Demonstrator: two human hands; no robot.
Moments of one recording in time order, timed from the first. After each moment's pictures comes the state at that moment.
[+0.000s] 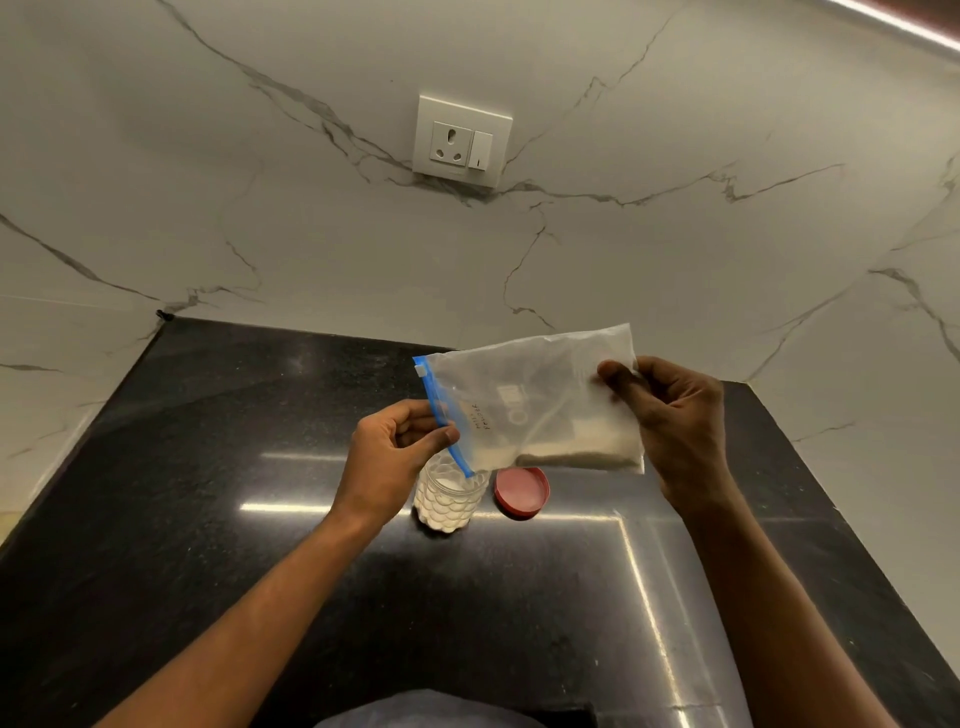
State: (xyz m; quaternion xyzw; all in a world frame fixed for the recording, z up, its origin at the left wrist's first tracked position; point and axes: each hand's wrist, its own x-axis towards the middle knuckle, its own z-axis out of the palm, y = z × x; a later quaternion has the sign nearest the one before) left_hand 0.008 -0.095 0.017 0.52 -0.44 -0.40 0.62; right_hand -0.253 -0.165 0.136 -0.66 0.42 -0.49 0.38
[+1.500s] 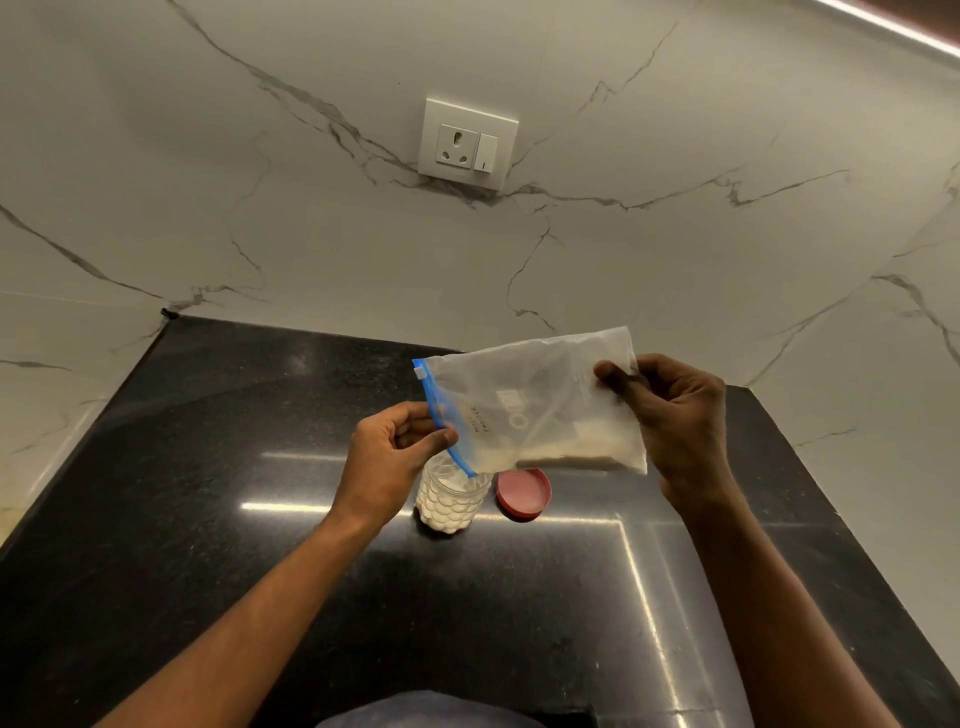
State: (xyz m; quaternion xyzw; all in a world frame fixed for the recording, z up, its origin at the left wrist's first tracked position) left_hand 0.011 -0.095 0.013 0.53 -0.44 -0.39 0.61; right_hand -0.247 -0.164 0.139 -0.66 0.41 -0.49 0.39
